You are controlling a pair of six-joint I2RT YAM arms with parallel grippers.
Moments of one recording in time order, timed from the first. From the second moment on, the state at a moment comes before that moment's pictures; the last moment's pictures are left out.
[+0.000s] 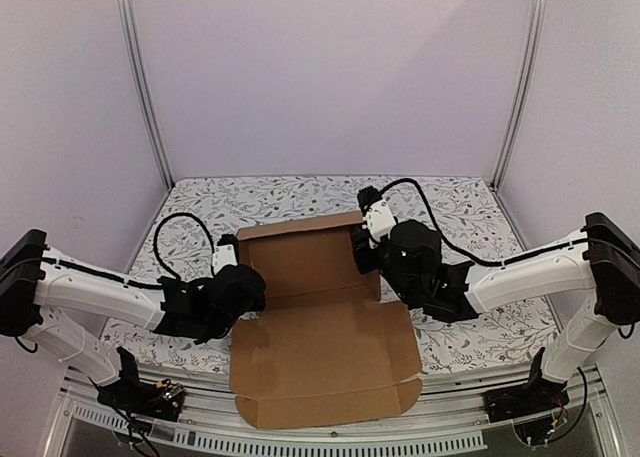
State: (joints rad) left arm -1.11 1.39 0.60 -0.01 -0.84 -0.91; right arm 1.09 1.63 0.86 0.64 0.70 -0.03
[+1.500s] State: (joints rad) left arm -1.11 1.36 0.64 -0.05 -0.83 -0.92; right arm 1.14 1.66 0.70 0.53 0.88 0.32
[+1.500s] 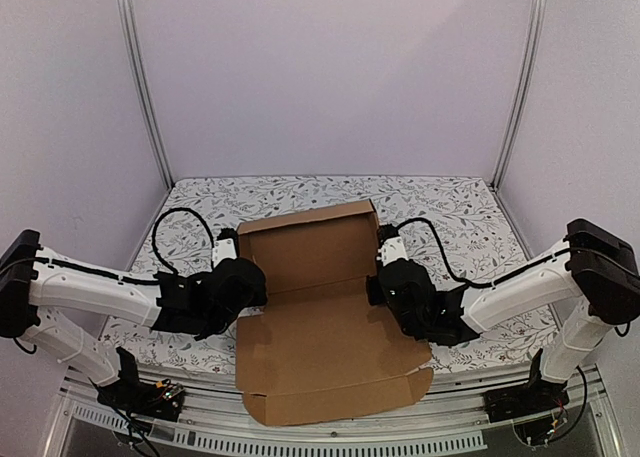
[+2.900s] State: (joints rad) left arm -1.11 1.39 0.69 -0.09 -0.82 -0.94; right arm 1.18 1.72 0.86 0.56 1.12 0.15
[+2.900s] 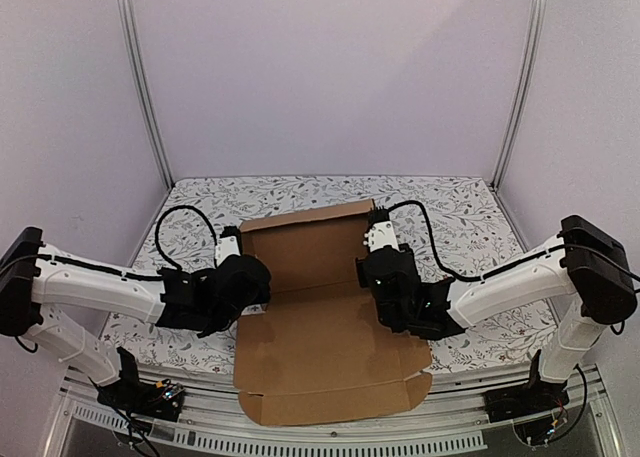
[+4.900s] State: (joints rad) left arm -1.02 0.87 0.88 -0.61 -0.53 -0.56; right arm 0.86 1.55 1.26 -0.20 0.35 -0.11
